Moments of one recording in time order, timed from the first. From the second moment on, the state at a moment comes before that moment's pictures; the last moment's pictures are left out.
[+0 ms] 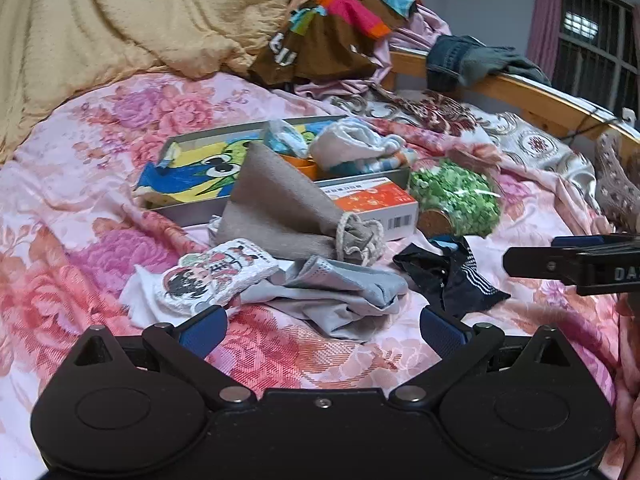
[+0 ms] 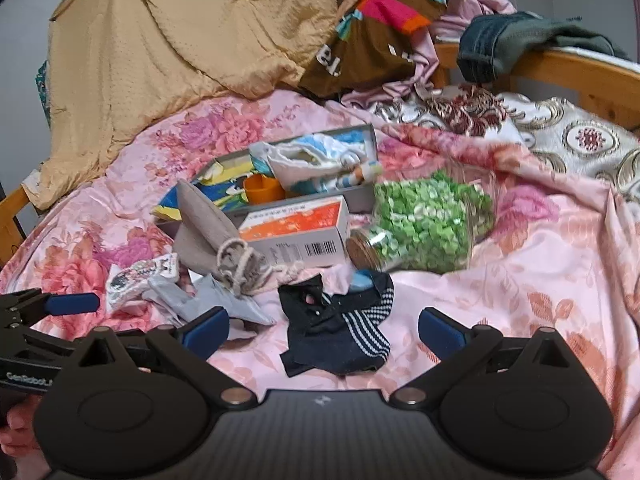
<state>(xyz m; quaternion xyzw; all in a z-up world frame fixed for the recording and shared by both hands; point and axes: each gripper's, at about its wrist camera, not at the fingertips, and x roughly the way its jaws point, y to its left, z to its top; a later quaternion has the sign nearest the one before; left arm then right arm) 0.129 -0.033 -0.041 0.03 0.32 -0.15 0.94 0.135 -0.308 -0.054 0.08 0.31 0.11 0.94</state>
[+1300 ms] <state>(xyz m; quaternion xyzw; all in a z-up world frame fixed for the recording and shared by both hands) 0.182 -0.068 -0.086 0.18 0.34 -0.17 0.91 0.184 -0.278 -0.109 -0.06 0.32 0.12 0.94</state>
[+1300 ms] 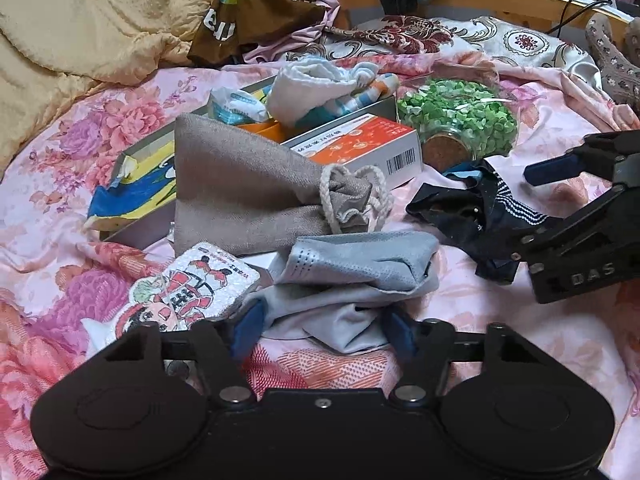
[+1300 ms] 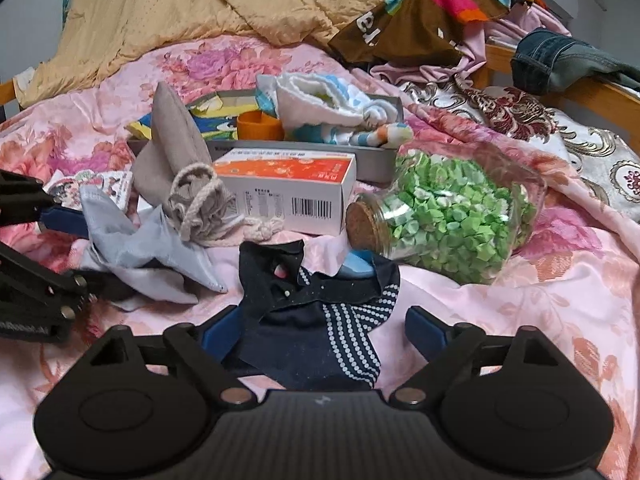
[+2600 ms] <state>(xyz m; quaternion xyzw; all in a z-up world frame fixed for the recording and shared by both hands) 0.148 -0.064 -0.056 0.06 0.41 -0.19 0.89 0.162 -0.277 -0.094 -0.02 0.32 0.17 0.93</state>
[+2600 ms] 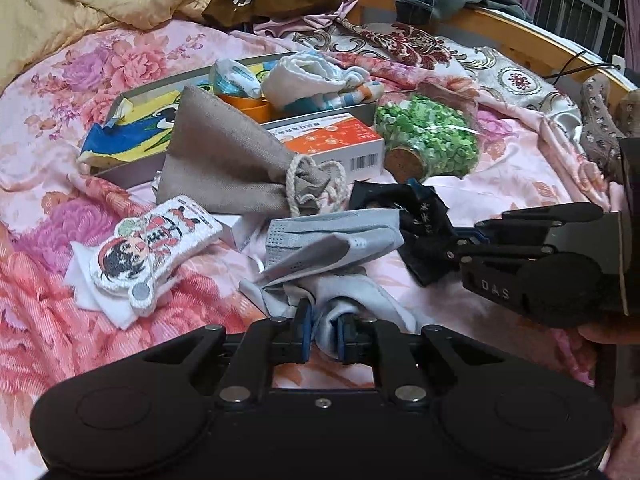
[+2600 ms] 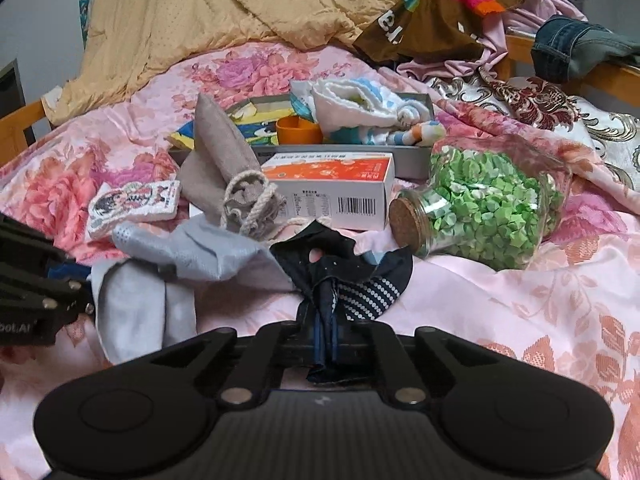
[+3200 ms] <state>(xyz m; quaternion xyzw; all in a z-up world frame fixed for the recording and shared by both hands) 0.117 -0.043 -0.022 -0.01 0.44 -0.20 0.87 0.137 -0.286 -0.070 0.00 0.26 0.16 0.95</state>
